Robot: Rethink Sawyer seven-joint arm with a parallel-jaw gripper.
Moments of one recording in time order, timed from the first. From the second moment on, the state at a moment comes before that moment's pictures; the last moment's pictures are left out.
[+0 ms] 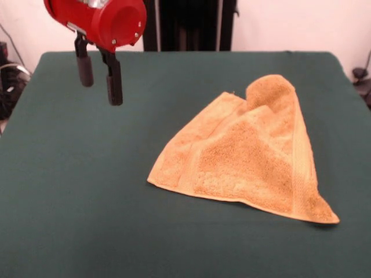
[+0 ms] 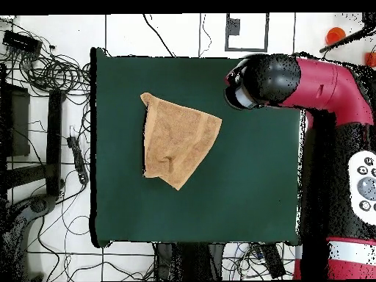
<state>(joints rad) -0.46 -0.60 0.33 1.08 -0.34 1.06 2.41</state>
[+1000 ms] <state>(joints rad) -0.48 -0.48 0.38 0.99 -0.37 1.10 2.13</state>
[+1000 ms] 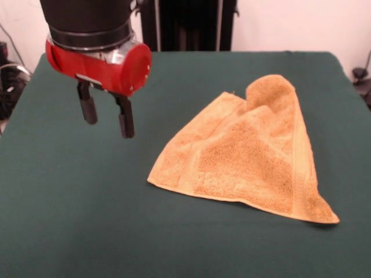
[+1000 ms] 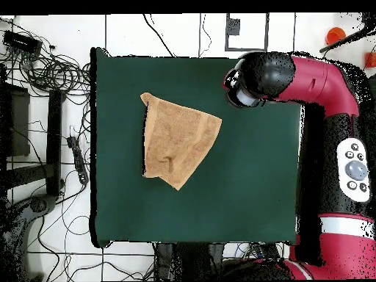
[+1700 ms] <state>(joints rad) -0.48 -0.47 0.40 0.99 -0.39 1.13 1.90</state>
